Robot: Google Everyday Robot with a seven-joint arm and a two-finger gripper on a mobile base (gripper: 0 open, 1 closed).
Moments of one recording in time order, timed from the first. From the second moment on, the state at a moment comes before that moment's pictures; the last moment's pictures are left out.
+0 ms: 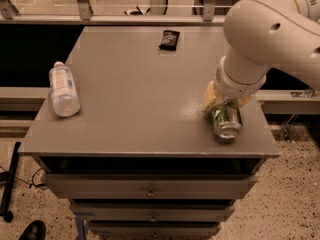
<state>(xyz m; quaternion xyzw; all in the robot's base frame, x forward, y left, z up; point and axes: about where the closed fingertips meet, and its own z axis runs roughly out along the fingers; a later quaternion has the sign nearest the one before) 0.531 -0.175 0.843 -0.02 0.99 -0.01 0.17</state>
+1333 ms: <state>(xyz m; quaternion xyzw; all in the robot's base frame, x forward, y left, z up) 0.644 -0.070 0.964 -0.23 0.84 0.29 0.39</state>
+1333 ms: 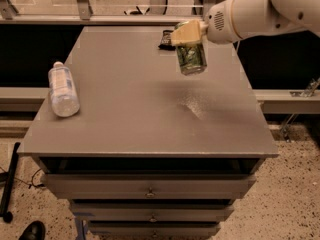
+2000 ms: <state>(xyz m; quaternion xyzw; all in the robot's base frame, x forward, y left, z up) 0.635 -0.059 0.983 -0.26 0.81 0.31 0.43</state>
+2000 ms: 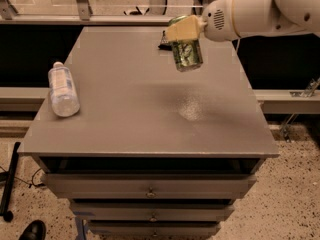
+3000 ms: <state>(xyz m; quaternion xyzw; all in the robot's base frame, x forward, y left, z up) 0.632 0.085 1.006 -0.36 0.63 0.39 0.56</state>
